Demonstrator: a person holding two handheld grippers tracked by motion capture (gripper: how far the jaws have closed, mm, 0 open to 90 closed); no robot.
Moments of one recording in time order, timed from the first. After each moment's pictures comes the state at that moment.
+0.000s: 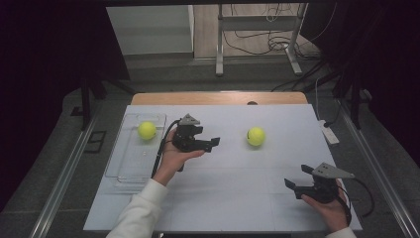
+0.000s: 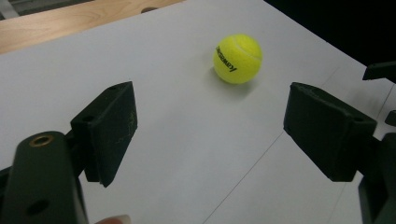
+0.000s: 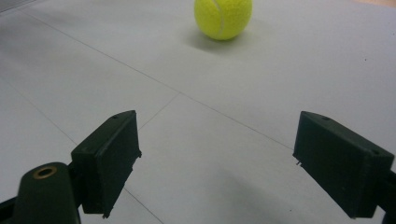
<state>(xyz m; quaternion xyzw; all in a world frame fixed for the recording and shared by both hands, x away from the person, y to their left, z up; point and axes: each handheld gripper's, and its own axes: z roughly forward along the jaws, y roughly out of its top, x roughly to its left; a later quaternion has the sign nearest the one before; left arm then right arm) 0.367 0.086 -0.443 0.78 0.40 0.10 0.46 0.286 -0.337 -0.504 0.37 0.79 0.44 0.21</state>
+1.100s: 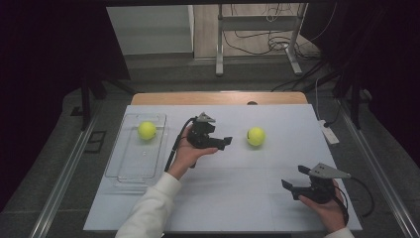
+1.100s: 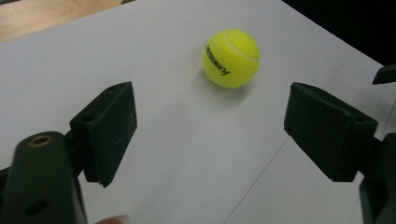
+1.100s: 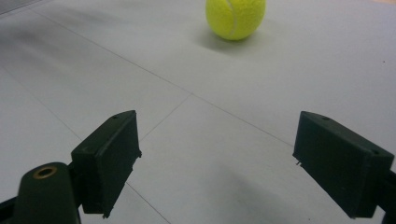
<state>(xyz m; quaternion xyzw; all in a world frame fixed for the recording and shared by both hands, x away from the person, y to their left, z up) 0.391 0.050 -0.453 0.80 0.40 0.08 0.44 0.285 -0.329 -0.506 0.37 0.79 0.44 0.20</state>
